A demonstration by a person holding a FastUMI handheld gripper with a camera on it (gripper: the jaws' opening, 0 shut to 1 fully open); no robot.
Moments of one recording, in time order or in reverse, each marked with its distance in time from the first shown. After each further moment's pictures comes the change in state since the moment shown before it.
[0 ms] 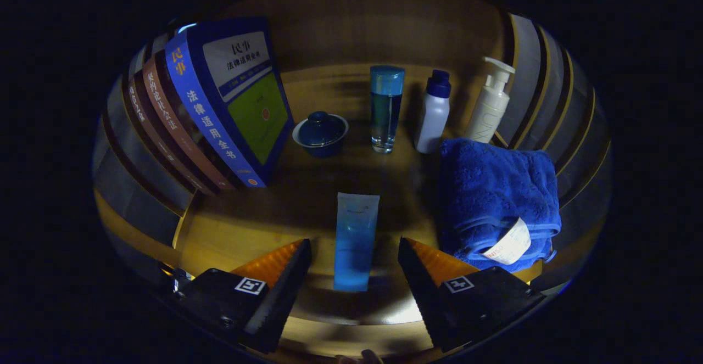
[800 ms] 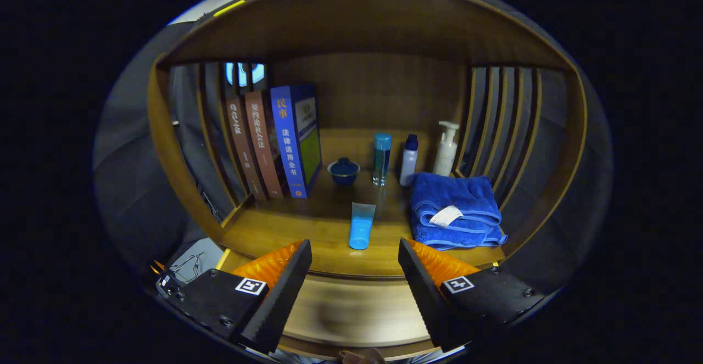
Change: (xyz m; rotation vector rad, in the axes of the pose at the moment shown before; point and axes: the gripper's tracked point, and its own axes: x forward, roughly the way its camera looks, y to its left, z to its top) arm -0.159 0.013 -0.033 -0.073 -0.418 0.019
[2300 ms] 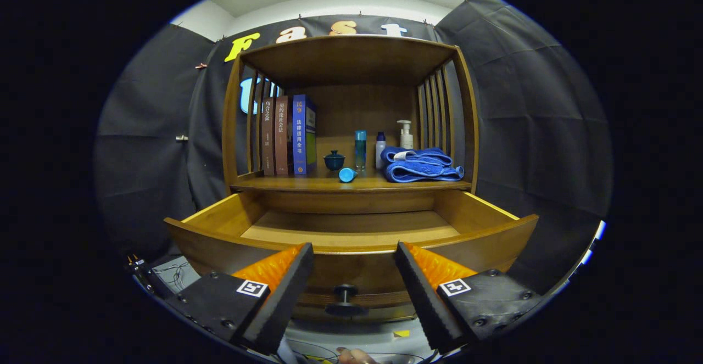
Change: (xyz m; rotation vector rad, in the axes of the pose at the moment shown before) arm -0.085 -0.004 -0.203 0.043 -0.297 -0.083
